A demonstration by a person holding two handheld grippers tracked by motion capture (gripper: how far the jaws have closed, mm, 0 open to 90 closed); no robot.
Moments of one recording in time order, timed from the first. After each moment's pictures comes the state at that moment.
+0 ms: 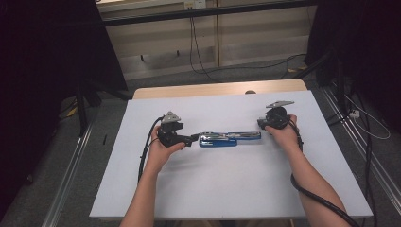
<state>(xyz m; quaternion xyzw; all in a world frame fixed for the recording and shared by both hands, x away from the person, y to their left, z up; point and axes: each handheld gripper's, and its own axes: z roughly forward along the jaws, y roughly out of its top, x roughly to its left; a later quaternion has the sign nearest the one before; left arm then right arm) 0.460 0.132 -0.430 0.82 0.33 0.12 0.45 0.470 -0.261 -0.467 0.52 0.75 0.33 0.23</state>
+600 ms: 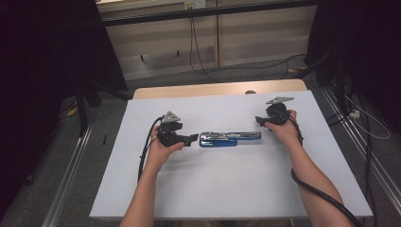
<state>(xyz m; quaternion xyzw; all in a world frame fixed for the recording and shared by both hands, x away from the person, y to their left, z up) 0.463 0.135 -0.433 0.83 0.33 0.12 0.44 0.489 -0.266 -0.467 0.51 0.75 0.35 0.24</state>
